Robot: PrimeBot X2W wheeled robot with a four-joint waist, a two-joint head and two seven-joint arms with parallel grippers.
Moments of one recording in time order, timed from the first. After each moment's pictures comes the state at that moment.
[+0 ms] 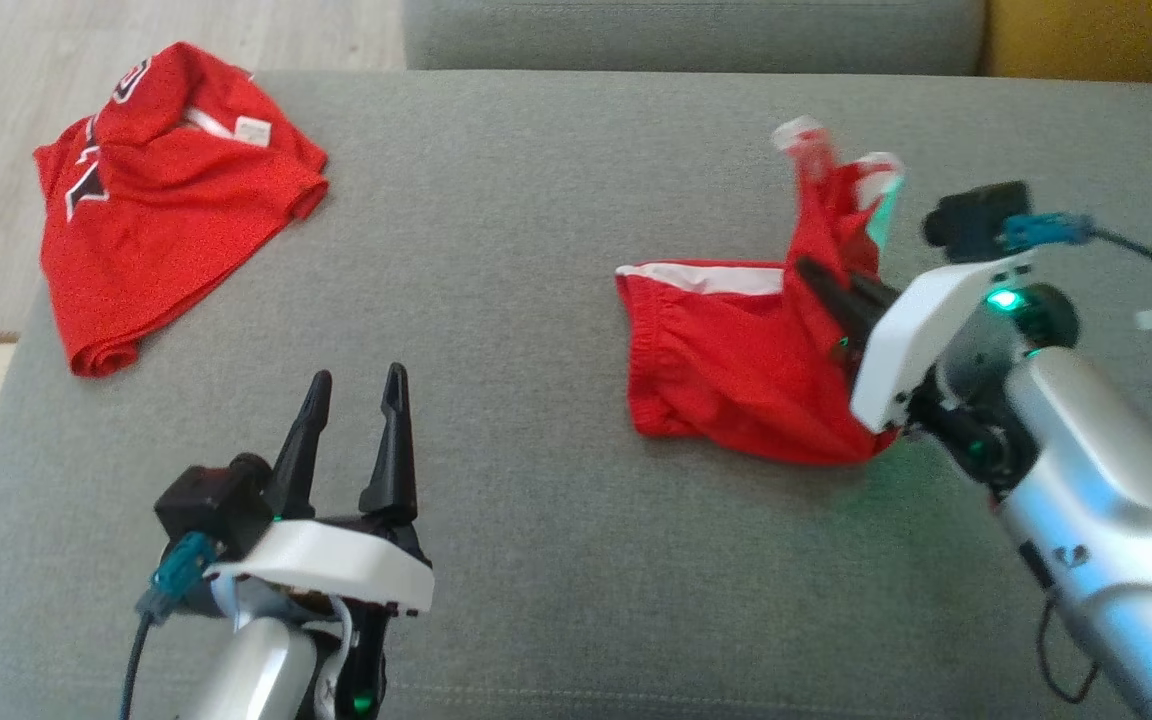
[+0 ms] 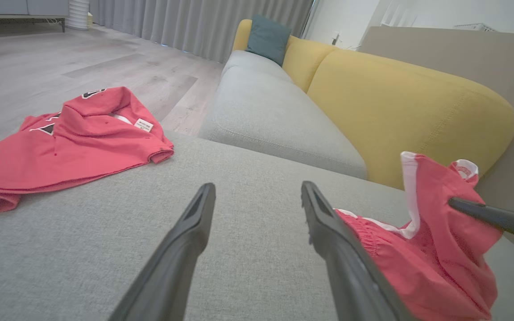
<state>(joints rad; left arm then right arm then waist) -0.10 0.18 -0.44 0.06 -0.54 0.20 -0.25 -0.63 -0.35 0.59 0.52 0.76 0.13 0.30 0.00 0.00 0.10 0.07</state>
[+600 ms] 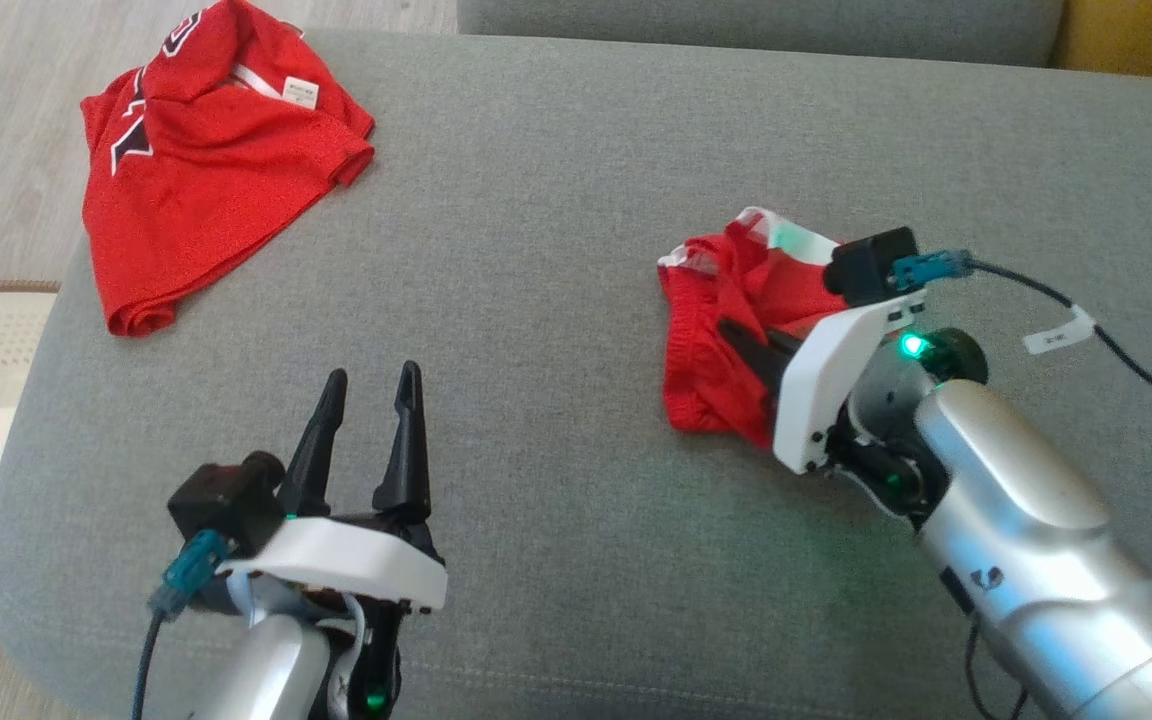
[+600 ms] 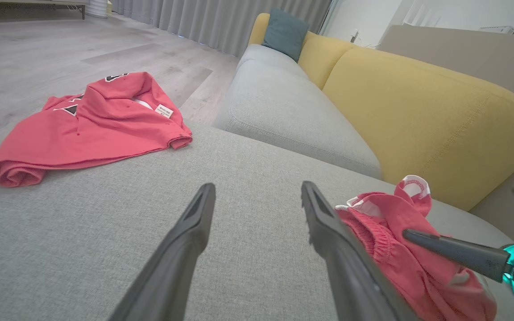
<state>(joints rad) -0.10 0.15 -0.43 0.07 -0.54 0.18 -0.25 -0.63 -0.22 0.65 0.60 0.73 0.13 0.35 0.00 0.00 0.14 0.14</state>
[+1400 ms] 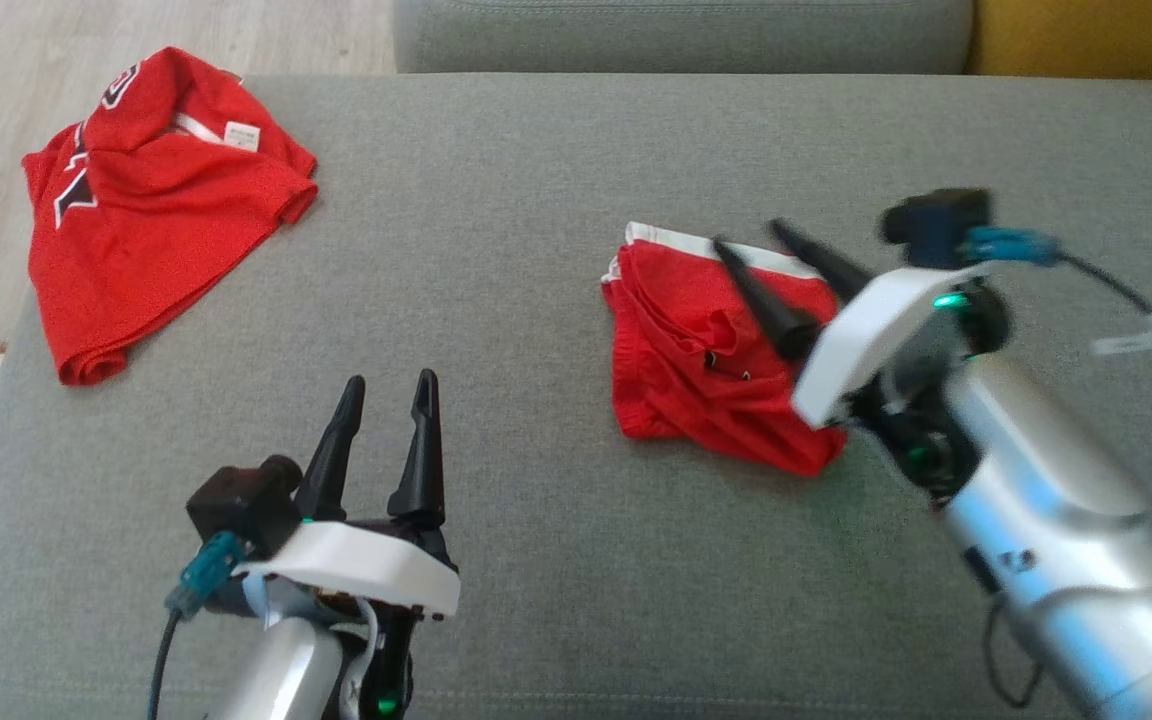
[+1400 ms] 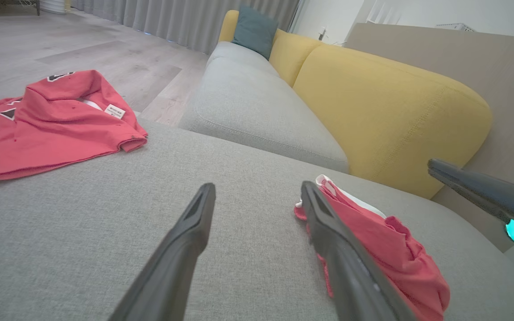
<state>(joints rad) -0.11 0.13 -0.43 0.10 -0.53 0.16 -0.25 -0.63 -0.24 0.63 0.50 0.79 0.13 0.16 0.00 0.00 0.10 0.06</state>
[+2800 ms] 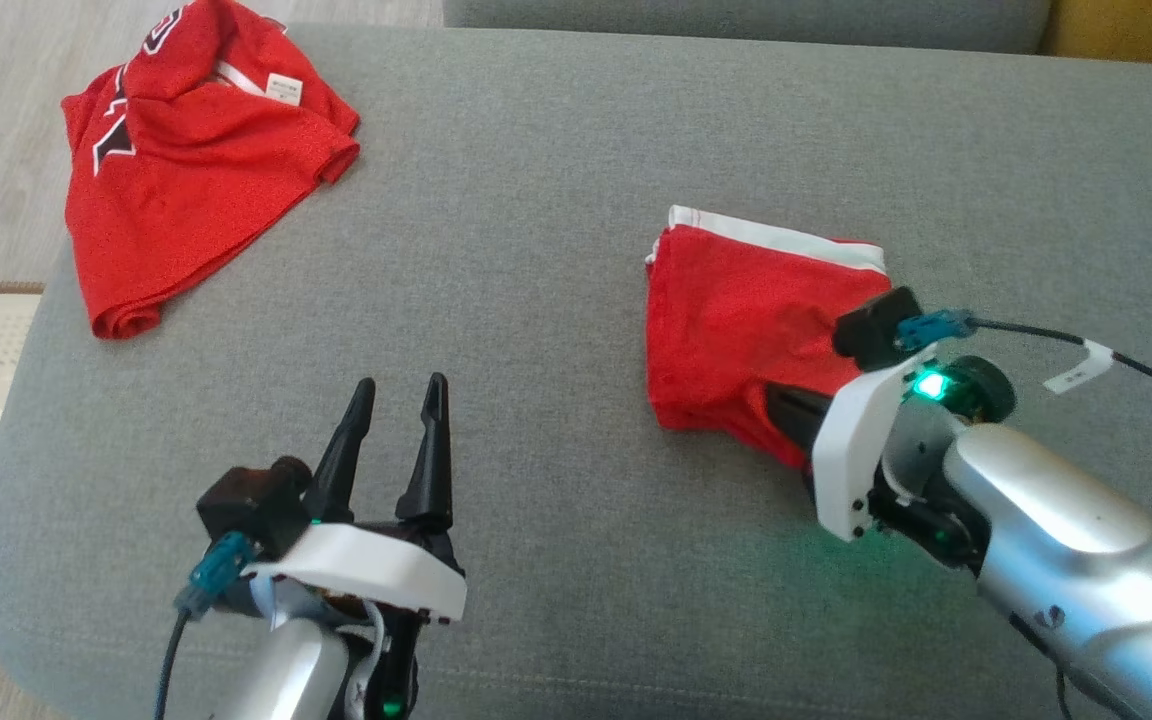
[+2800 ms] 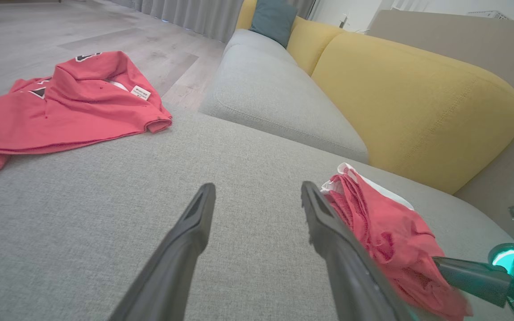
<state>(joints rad) -0.11 0.13 -0.45 0.11 -0.53 0.15 -0.25 -0.66 -0.41 0.99 0.56 0.87 0.13 0.24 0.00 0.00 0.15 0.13</state>
